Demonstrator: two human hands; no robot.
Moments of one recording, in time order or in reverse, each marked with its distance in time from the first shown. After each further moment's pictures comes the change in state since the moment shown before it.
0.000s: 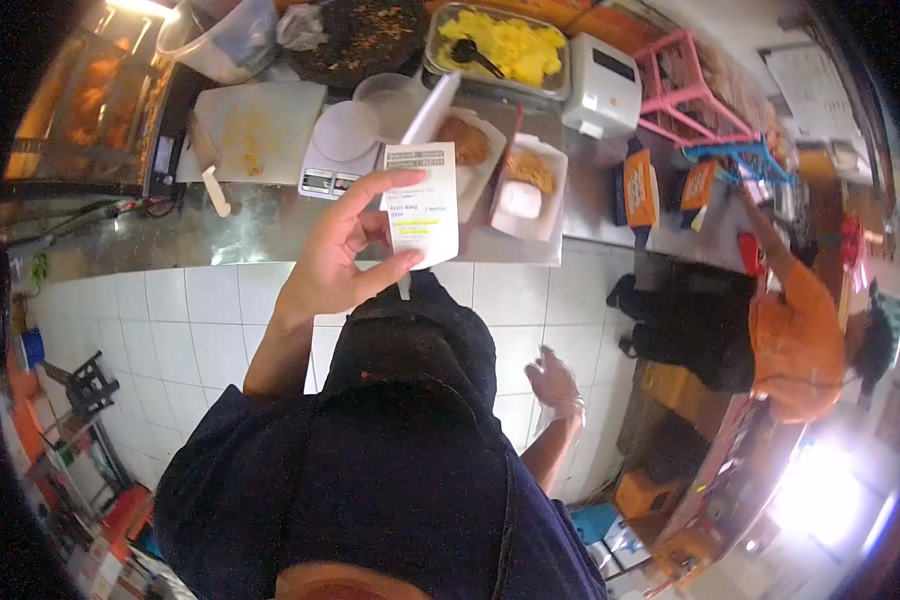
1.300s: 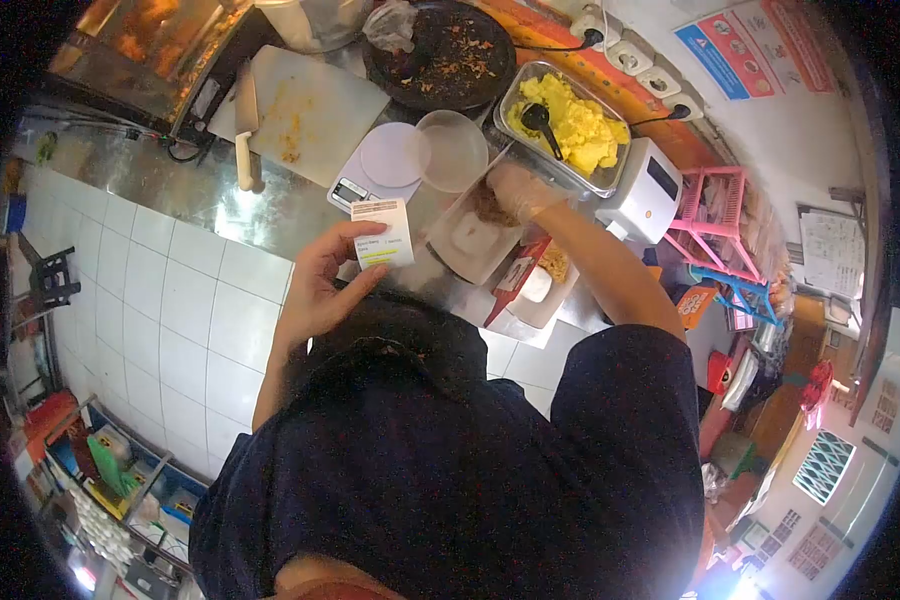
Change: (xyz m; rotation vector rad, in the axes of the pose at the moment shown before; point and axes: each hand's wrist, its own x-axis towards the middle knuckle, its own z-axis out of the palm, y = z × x) left_hand -0.027 -0.032 -0.039 0.170 0.571 -0.028; right_hand 0.264 -0.354 -0.140 -0.803 -0.060 -0.993
